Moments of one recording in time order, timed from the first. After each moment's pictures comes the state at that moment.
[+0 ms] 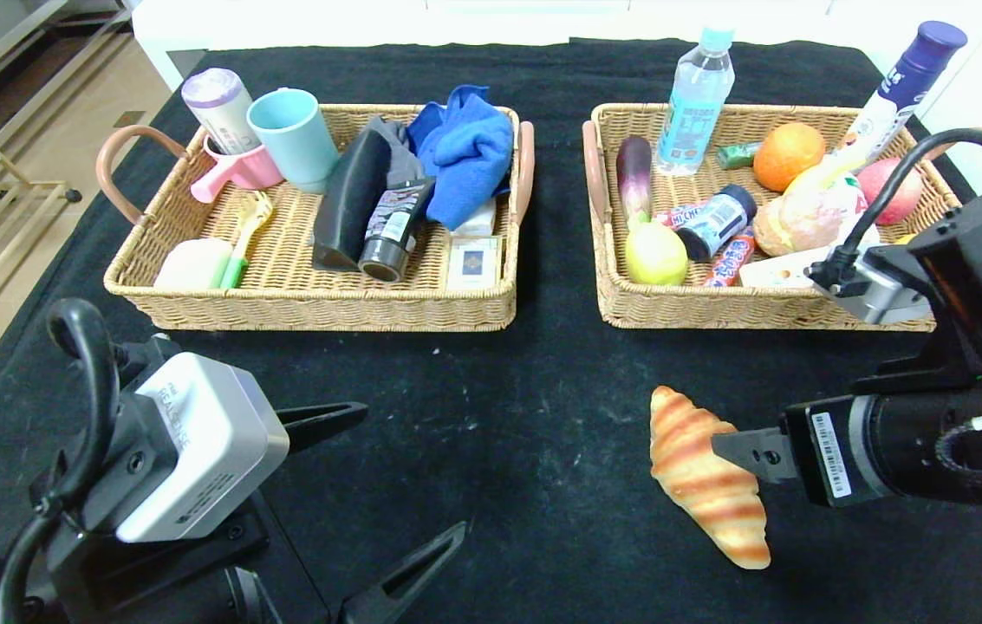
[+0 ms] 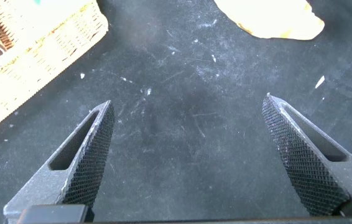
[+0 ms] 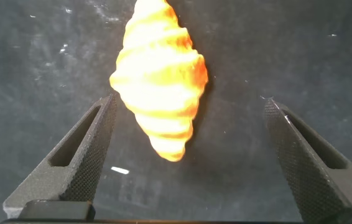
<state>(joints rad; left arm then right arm) -0.86 1.20 -0.55 -0.45 0.15 0.27 0.76 1.50 -1.25 0.55 -0.36 0.41</state>
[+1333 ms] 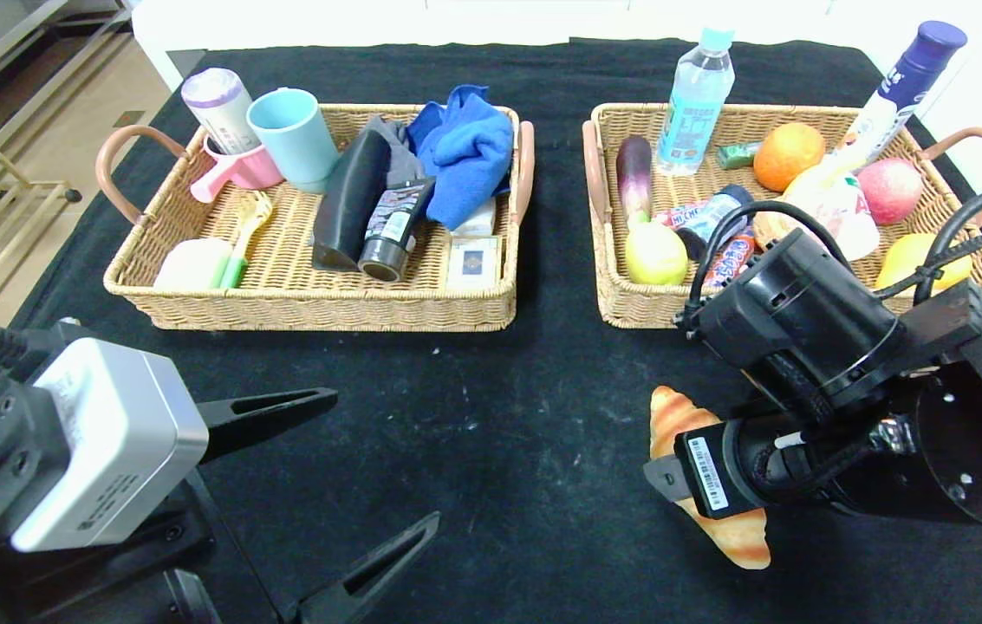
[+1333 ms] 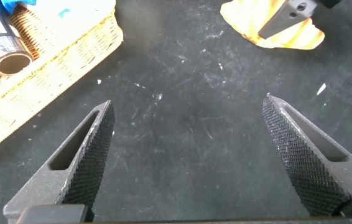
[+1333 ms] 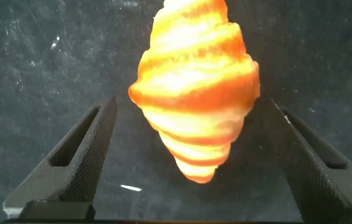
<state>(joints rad) -0.85 1.14 -0.54 -0.44 0.15 0.28 0.83 1.72 -1.39 0.66 -0.43 0.47</state>
